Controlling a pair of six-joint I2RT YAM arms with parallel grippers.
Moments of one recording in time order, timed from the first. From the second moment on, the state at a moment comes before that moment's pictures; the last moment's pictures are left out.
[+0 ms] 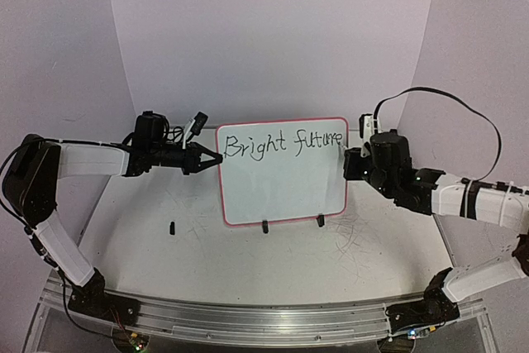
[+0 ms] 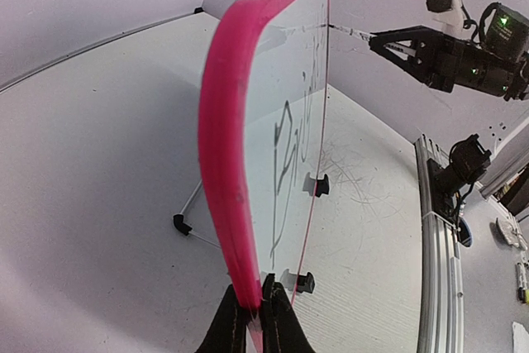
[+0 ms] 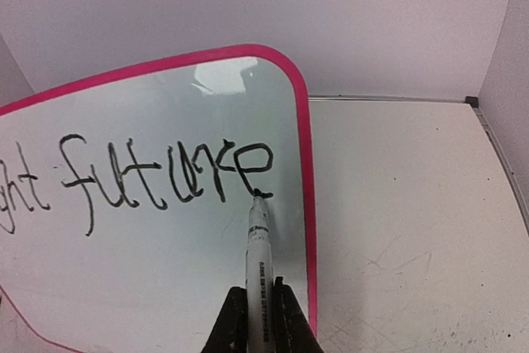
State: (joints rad) left arm -0.41 1.63 0.98 0.23 0.85 -0.05; right arm 0.70 1.24 0.80 0.07 0.44 0.32
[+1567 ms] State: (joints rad) left arm -0.41 1.62 0.98 0.22 0.83 -0.05; right arm 1.02 1.53 0.93 0.21 0.21 0.25
